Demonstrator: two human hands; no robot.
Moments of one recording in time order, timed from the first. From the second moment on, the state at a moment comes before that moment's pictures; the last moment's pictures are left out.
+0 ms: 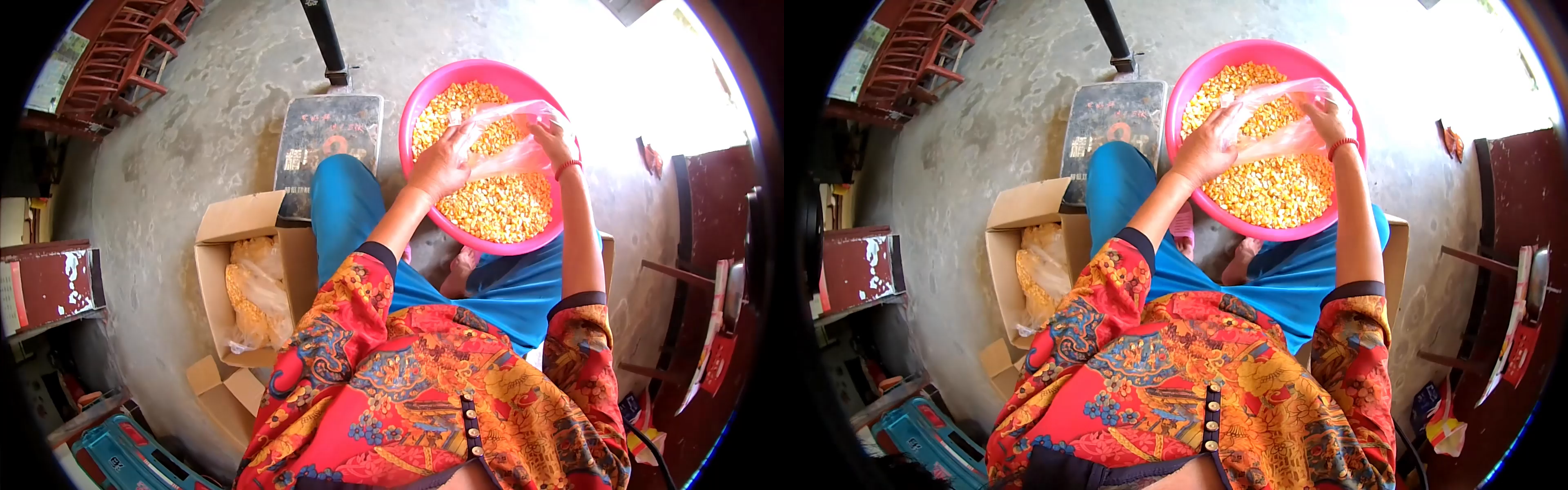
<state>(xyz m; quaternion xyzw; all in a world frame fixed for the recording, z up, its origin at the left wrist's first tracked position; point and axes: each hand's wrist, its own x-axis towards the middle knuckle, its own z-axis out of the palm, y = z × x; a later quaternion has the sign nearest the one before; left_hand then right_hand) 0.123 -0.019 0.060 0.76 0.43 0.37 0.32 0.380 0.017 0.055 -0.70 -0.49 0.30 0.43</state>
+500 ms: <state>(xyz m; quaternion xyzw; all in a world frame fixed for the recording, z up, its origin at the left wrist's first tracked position) 0.124 -0.019 0.055 0.76 0.42 0.40 0.30 0.273 -0.062 0.061 -0.43 -0.87 0.19 0.14</state>
